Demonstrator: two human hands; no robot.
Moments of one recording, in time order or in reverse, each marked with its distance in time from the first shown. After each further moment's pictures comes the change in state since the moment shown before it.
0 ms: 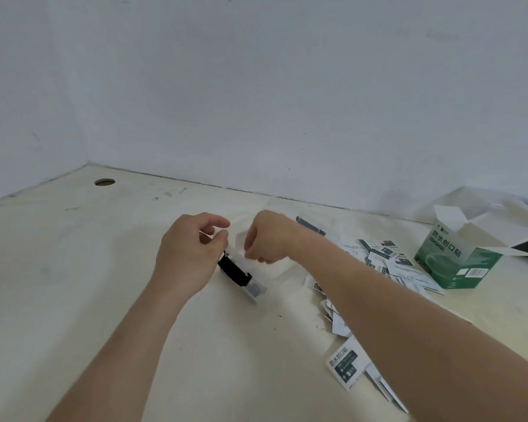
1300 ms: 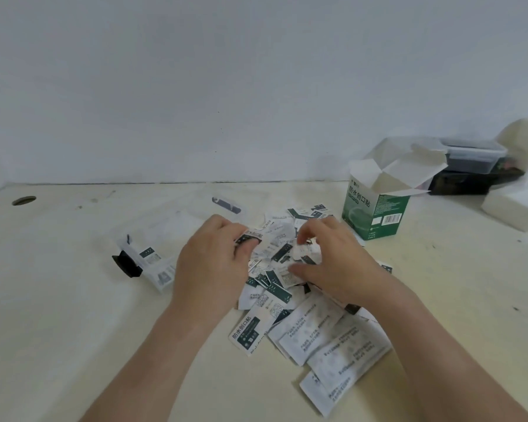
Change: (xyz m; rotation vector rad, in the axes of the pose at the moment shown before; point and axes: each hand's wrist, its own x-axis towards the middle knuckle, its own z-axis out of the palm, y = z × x) left_hand -0.072 0.093 0.105 0.290 -0.086 0.398; right_hand -0.139 0.185 -0.001 0.114 0.410 -0.003
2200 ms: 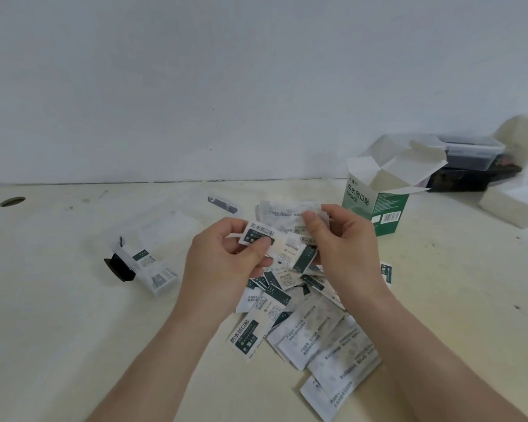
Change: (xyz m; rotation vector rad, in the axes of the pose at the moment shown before) left_hand -0.003 0.023 -0.005 -0.811 -0.148 -0.465; right_hand -0.004 -0.021 0.010 0.863 0.501 0.079
